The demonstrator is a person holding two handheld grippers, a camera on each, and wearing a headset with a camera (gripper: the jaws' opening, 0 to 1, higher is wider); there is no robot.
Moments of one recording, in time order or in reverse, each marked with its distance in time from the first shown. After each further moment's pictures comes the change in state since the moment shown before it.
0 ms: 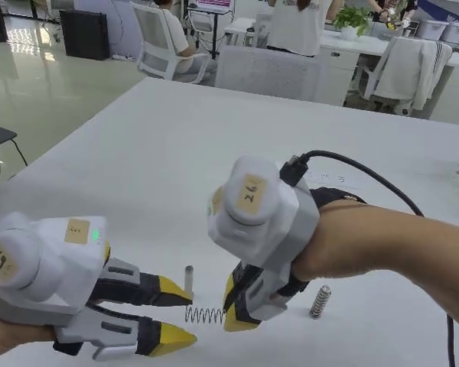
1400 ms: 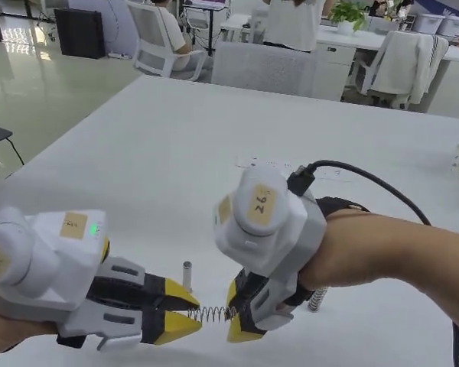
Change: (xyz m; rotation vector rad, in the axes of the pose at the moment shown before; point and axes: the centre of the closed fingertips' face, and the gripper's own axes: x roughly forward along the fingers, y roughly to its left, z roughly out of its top) left arm 0.001 -0.009 0.013 0.023 -0.041 -0.036; right arm 0.010 0.009 -0.009 0.003 -0.028 0.029
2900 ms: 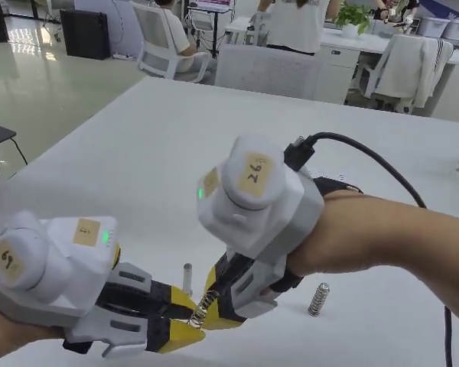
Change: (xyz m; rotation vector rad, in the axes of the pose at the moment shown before) left arm 0.007 -0.003 -0.008 0.007 0.034 -0.022; right arm -0.022 0.005 0.042 -0.047 -0.078 -0.014
